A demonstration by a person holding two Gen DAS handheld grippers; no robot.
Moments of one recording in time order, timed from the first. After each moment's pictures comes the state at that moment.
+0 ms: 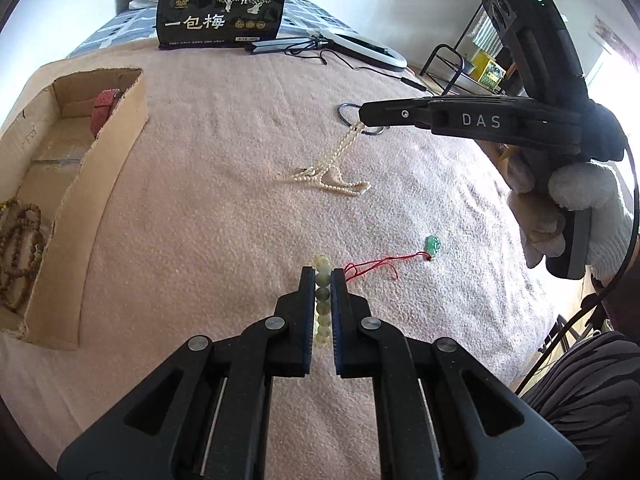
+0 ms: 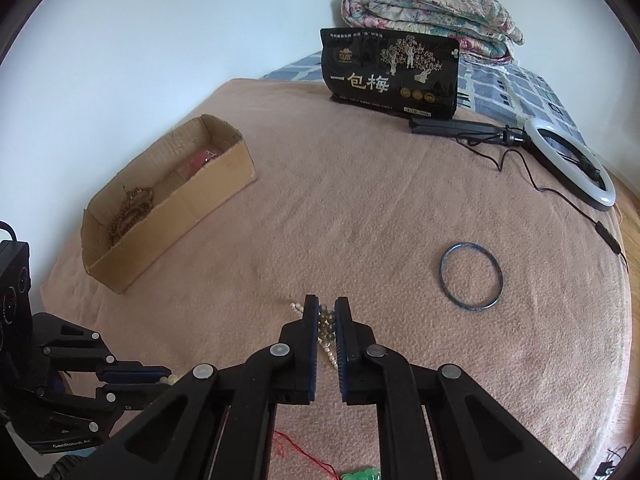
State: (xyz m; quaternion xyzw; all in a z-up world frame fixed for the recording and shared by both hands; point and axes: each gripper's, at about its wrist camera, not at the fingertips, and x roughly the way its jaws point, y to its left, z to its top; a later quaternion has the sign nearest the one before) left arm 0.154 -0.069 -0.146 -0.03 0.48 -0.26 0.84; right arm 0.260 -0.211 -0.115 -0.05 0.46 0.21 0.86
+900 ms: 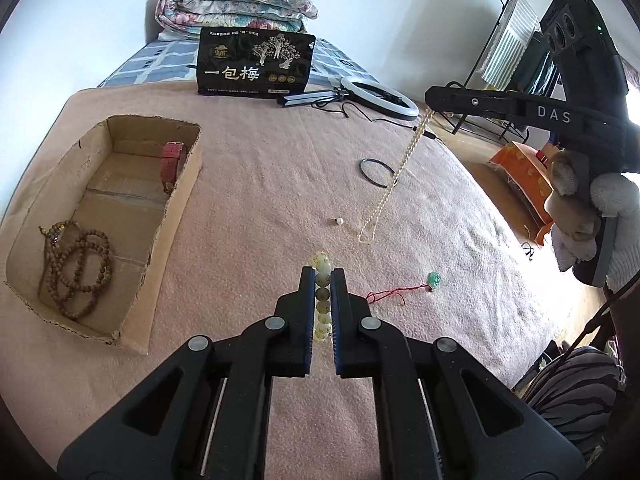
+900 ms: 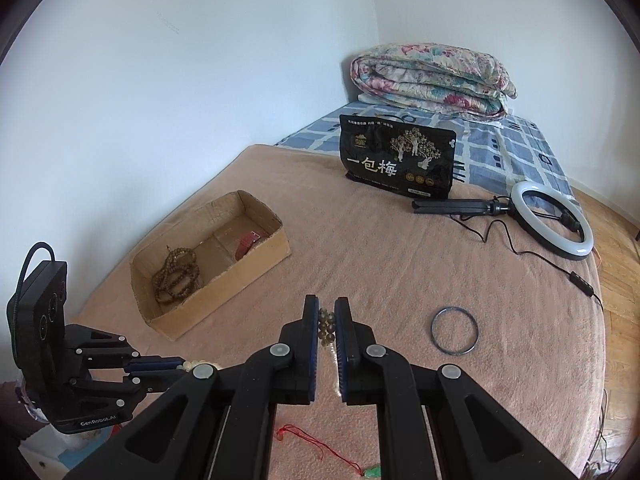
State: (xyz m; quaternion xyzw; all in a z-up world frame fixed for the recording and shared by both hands) left arm 0.146 -0.020 -0.095 -0.05 0.43 -0.23 0.87; right arm 0.232 -0.201 -0.025 -0.04 0.38 0.22 0.90
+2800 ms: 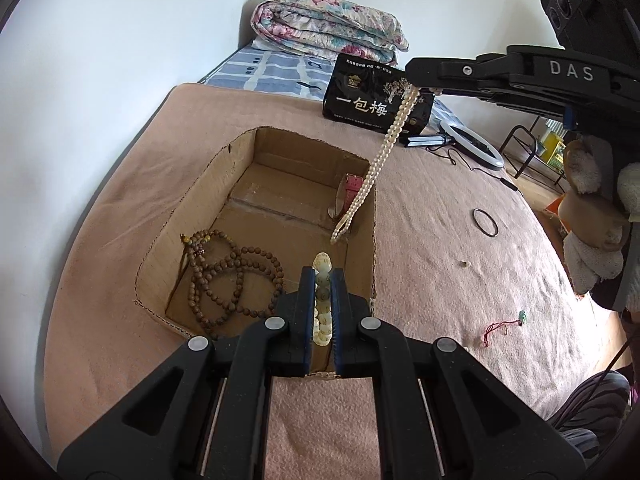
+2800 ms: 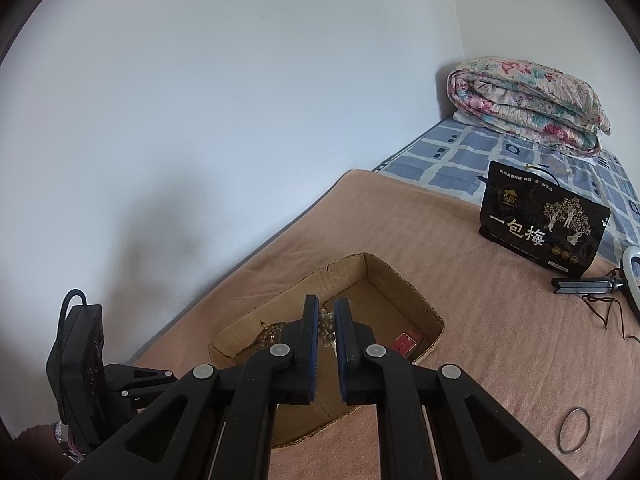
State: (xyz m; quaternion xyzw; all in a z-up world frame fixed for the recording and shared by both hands) left arm 0.177 0.122 -0.097 -0.08 0.41 -0.11 0.90; right arm 0.300 -0.010 -0.015 -0.03 0.37 0.33 0.87
